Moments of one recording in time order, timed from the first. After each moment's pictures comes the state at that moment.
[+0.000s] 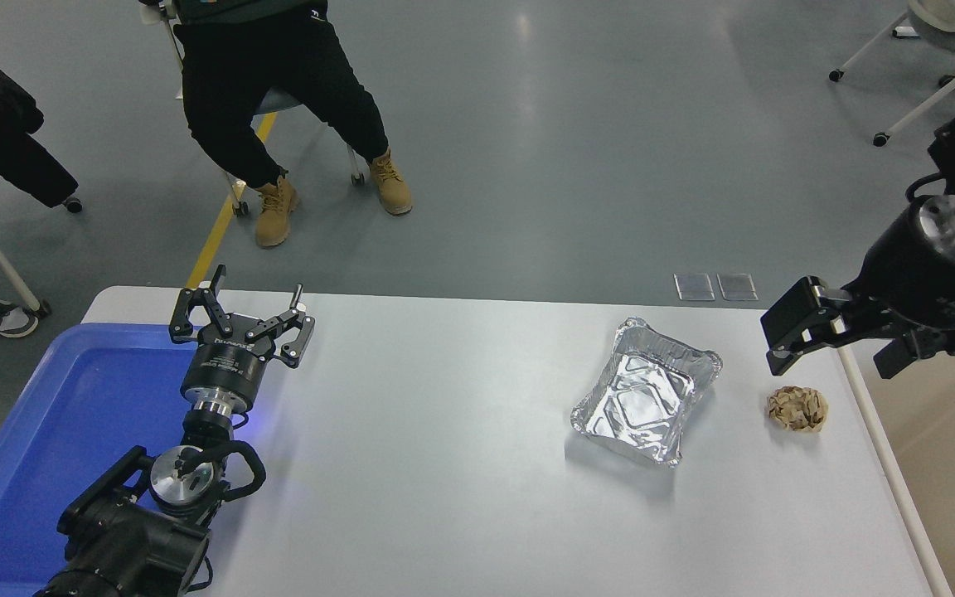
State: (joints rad) left arm -0.46 0.07 -1.19 -0.58 -0.22 -0.67 -0.15; right arm 2.42 -0.47 -1.37 1.62 -0.19 0.79 -0.08
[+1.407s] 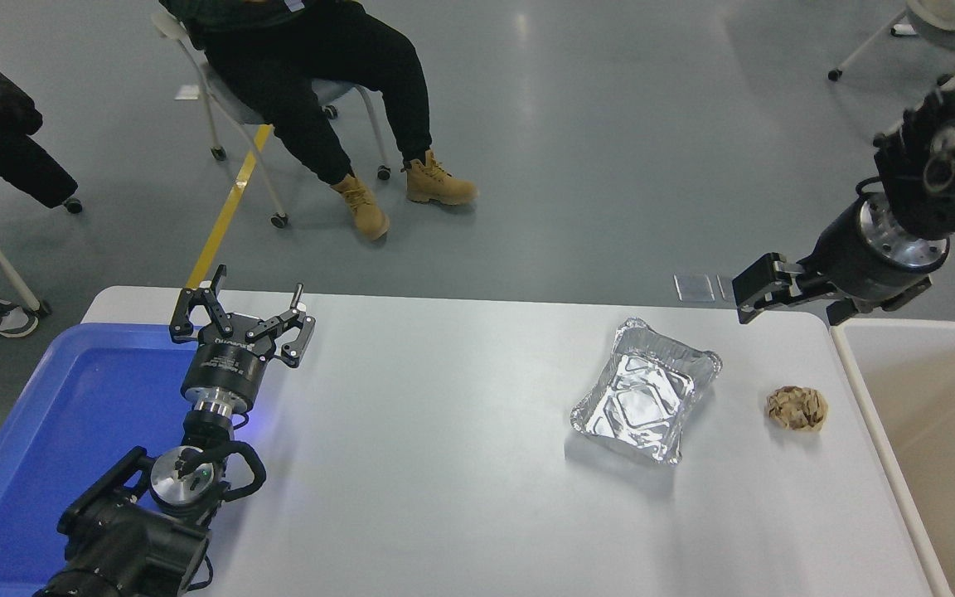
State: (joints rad) left arm -0.46 0.07 -1.19 -0.58 -0.22 -0.67 -0.15; right arm 1.92 -0.42 -1.14 1.22 -0.33 0.54 -0.08
